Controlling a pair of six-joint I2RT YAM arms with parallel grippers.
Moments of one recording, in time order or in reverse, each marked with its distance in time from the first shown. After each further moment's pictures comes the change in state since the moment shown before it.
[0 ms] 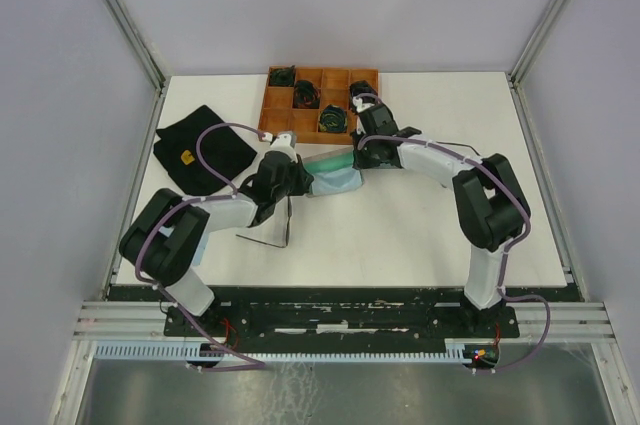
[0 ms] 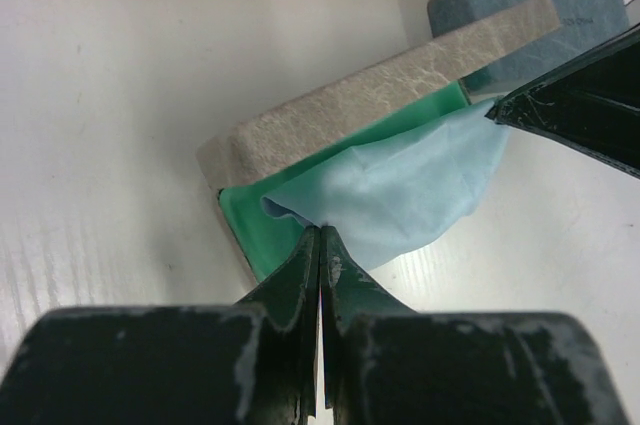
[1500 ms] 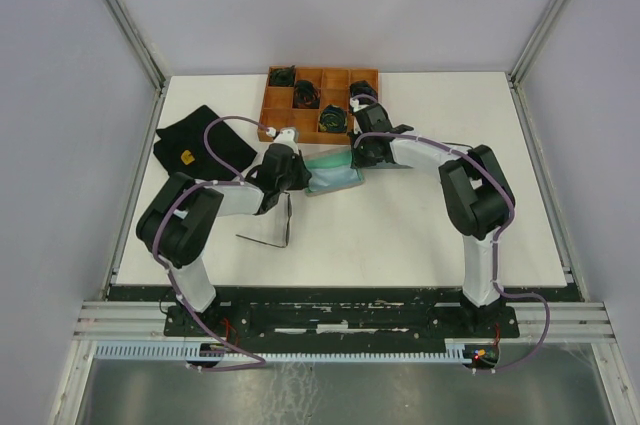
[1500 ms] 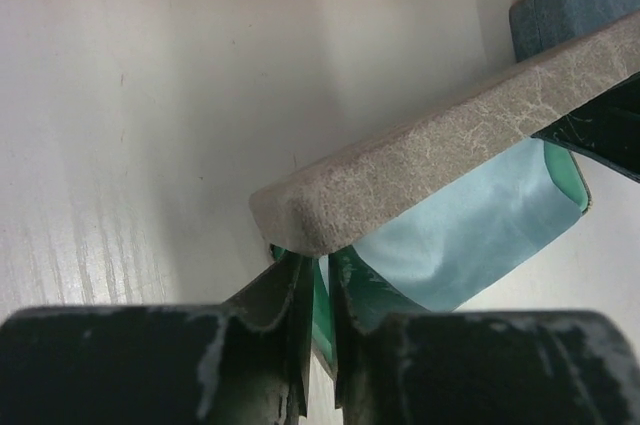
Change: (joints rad) left arm 0.051 0.152 0.107 -0.041 0.002 0.065; right arm -0.015 0.132 0.087 0.003 -0.006 0.000
